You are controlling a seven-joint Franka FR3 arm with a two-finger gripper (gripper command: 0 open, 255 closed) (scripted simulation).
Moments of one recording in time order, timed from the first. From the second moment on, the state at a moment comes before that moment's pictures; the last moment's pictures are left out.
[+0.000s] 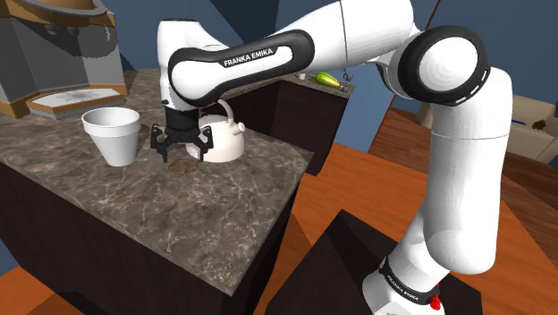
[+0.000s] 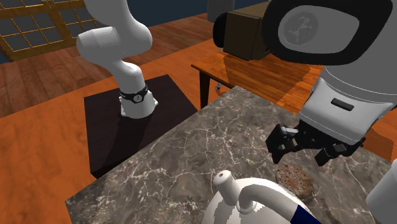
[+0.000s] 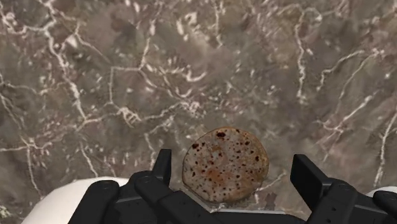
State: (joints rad) arm 0.06 0.40 0.35 -1.64 -0.16 2.03 1.04
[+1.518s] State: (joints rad) arm 0.06 0.43 0.34 -1.64 -0.16 2.06 1.05
